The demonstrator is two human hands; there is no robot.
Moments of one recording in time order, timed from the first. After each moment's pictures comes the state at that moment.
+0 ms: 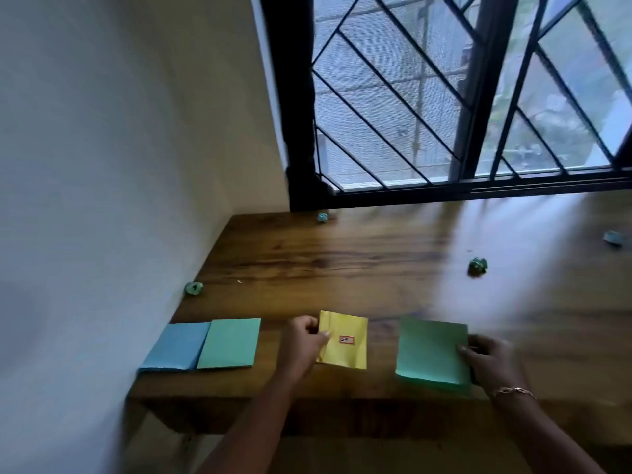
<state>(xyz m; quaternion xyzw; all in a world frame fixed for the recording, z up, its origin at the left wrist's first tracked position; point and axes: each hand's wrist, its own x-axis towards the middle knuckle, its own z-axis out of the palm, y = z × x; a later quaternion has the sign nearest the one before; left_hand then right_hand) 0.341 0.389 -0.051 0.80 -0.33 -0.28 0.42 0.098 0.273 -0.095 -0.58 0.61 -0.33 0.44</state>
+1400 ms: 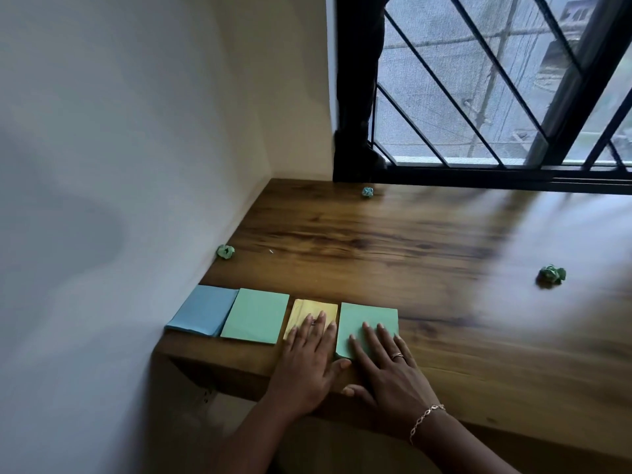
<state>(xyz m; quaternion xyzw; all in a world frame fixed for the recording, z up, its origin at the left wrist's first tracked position) 0.364 0.434 -0.097 0.82 -0.56 -0.11 0.04 0.225 0.331 -0.138 -0.96 0.27 -0.10 0.02</state>
